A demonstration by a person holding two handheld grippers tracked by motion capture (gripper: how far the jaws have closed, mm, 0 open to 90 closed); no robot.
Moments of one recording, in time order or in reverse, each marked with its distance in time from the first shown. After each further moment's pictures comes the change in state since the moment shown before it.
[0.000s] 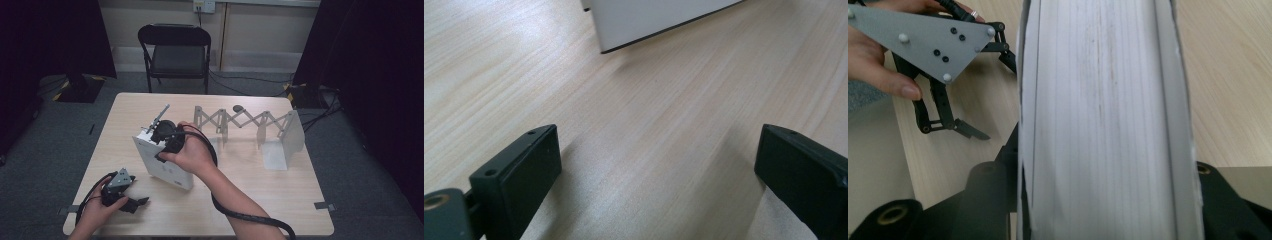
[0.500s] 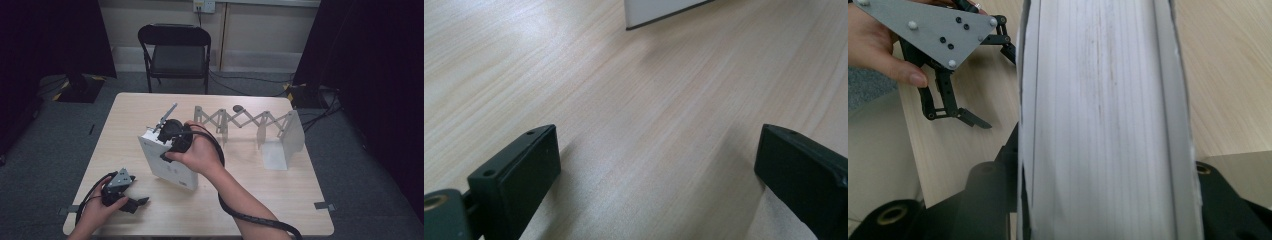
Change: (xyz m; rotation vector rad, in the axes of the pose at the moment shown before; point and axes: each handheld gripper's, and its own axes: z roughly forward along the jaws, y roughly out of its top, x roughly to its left) left arm 0.000 0.000 0.000 0.005 -0.008 -0.001; right arm -0.004 -0.011 -0.015 -0.007 0.009 0.006
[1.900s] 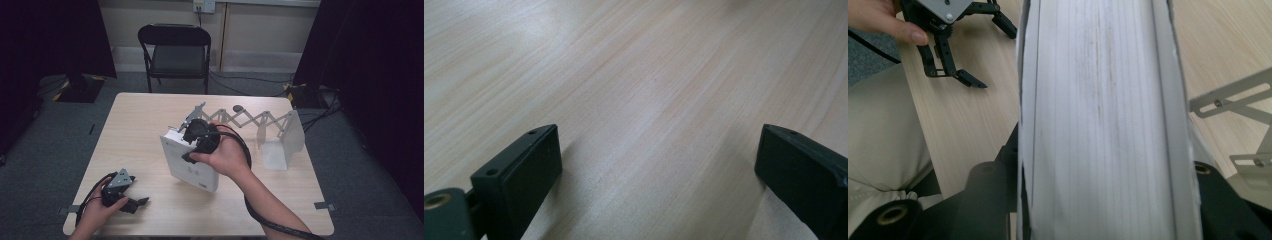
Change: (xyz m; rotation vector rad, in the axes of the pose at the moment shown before) left arm -0.002 -0.001 0.000 -0.008 0.009 -0.008; right arm -0.010 -0.040 -0.047 0.015 -0.023 0.033
